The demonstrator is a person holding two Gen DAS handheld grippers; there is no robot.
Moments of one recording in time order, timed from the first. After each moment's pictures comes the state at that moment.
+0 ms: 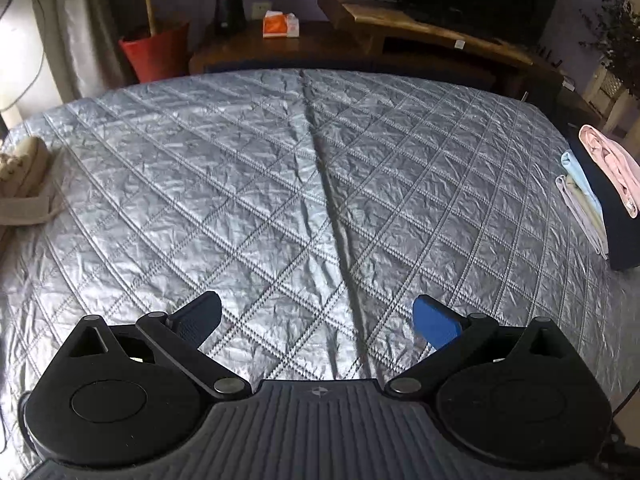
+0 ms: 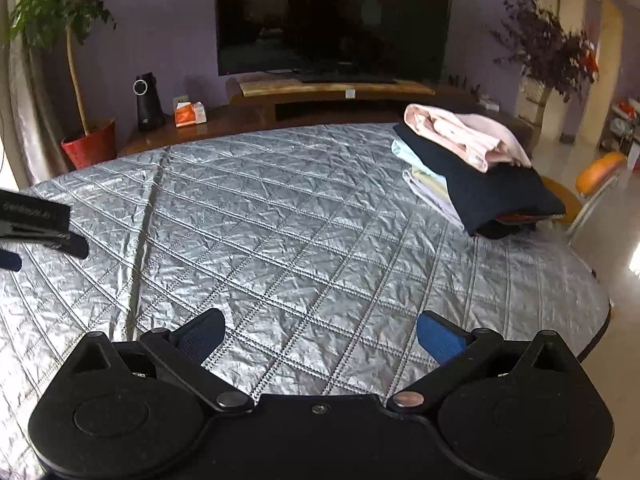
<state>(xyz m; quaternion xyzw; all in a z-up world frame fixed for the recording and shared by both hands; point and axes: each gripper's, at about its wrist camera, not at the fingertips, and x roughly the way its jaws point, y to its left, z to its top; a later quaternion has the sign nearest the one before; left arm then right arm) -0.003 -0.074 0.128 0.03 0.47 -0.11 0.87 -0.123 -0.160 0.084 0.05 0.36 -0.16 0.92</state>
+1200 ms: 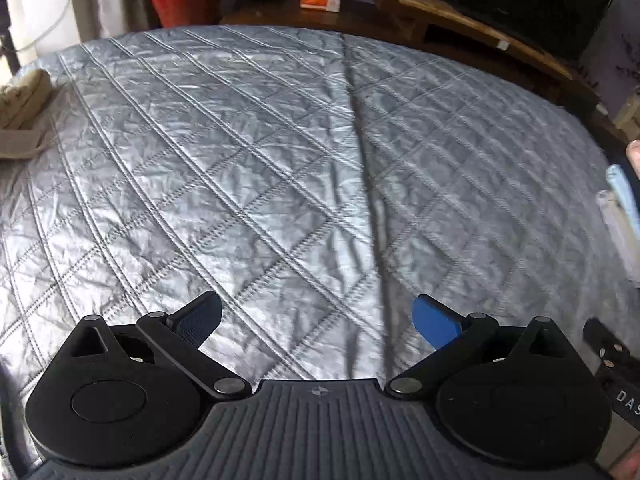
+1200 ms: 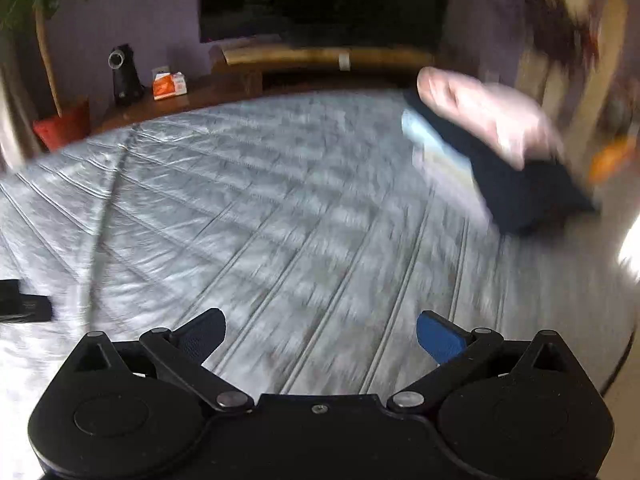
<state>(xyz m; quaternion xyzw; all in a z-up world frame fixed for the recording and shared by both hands) 0.019 -0.069 0.062 -0.02 0.49 -0.06 0.87 -0.032 -0.169 0.043 0.00 0.39 -0.17 0.90</state>
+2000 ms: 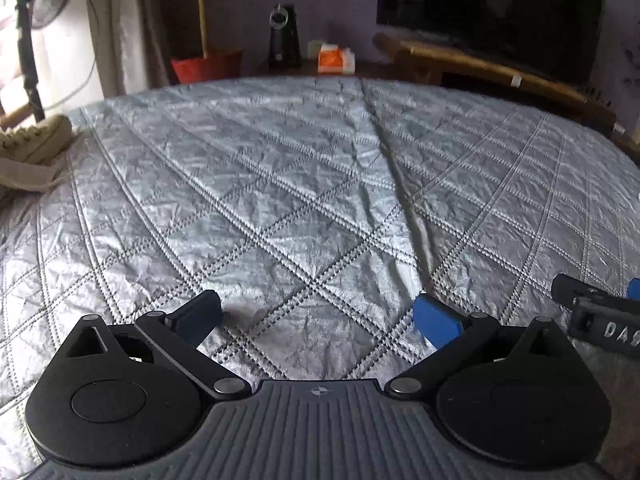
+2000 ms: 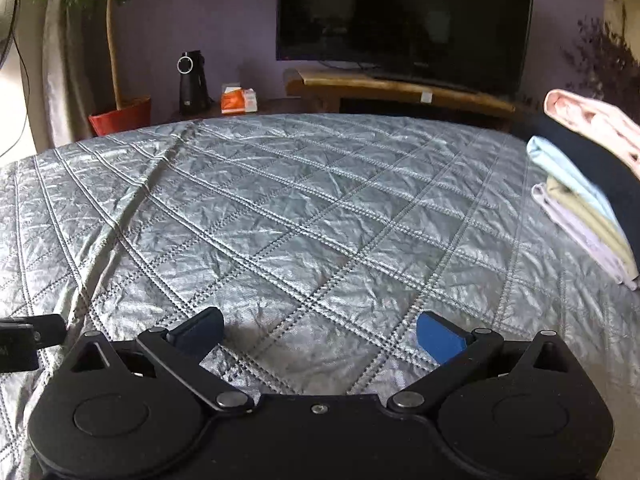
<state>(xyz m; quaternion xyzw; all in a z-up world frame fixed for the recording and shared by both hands) 0.007 -0.077 0.012 0.02 0.37 -0.03 0.93 0.018 -0.157 -0.034 0.03 0.34 -0.08 0.94</state>
